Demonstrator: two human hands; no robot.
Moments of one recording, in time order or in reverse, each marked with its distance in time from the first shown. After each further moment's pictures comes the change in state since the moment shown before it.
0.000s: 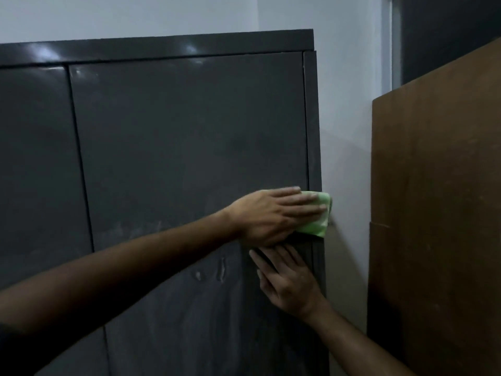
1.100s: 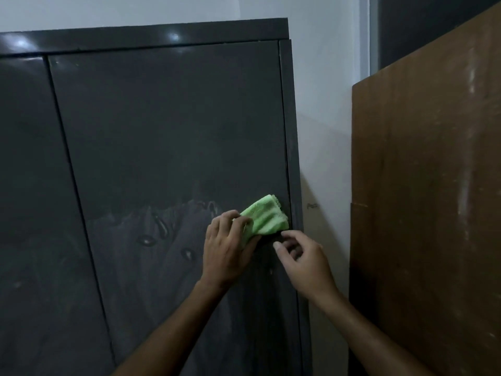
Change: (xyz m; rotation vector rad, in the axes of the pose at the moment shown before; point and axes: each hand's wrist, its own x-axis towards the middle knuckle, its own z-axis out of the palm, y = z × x) left_hand -0.051 0.134 0.063 -0.225 0.527 -1.020; right_hand -0.006 -0.015 -0.093 0.636 -0.086 0.966
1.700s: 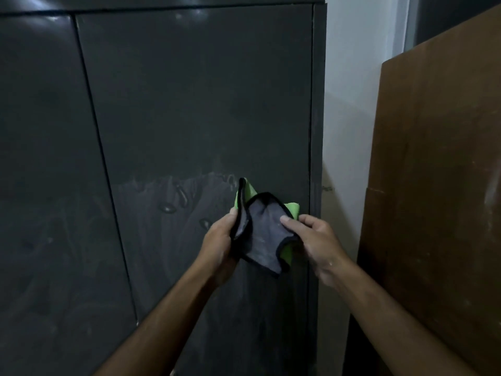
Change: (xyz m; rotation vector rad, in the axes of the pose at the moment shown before) left_hand -0.006 0.029 -0.084 -1.516 -0.237 -1.277; right_hand -0.007 -0.041 0.006 0.666 -0.192 0.532
